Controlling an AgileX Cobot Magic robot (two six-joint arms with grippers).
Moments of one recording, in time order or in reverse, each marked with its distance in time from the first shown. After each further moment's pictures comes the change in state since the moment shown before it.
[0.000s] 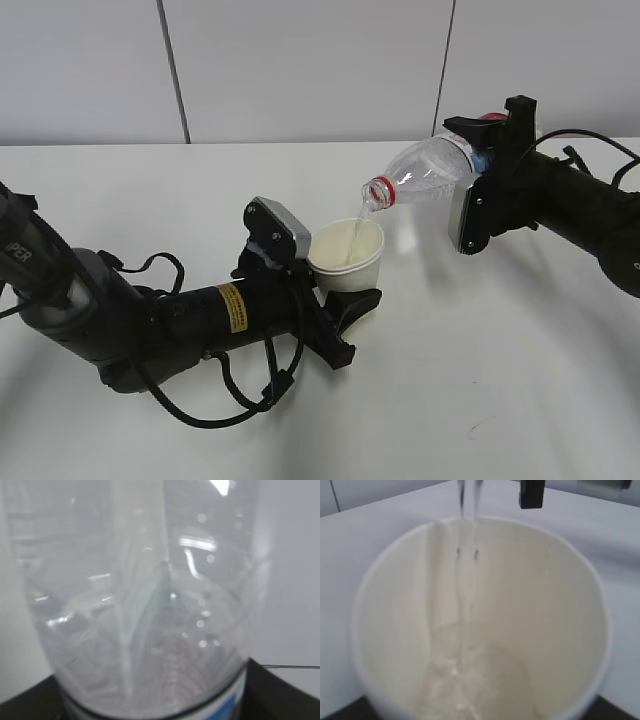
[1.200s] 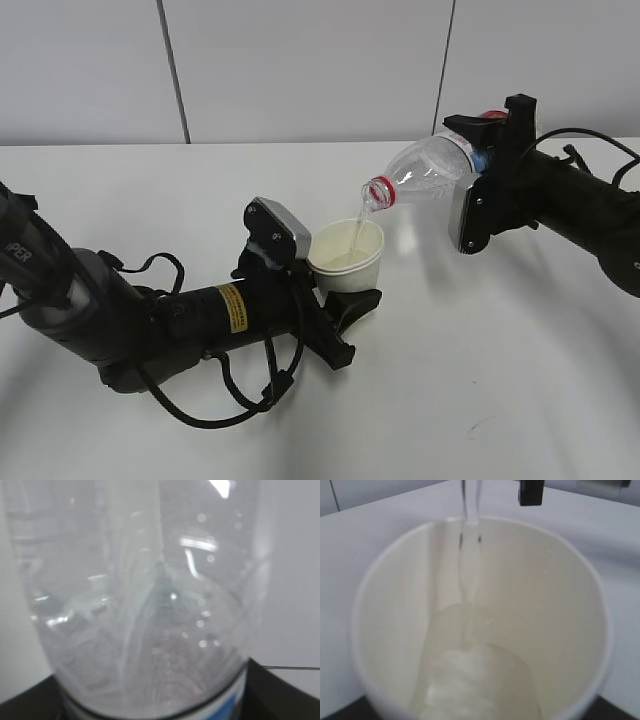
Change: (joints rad) left arm 0.000 0.001 0.000 0.000 0.001 0.000; right arm 0.000 -0.002 0.000 0.000 -0.006 -0.014
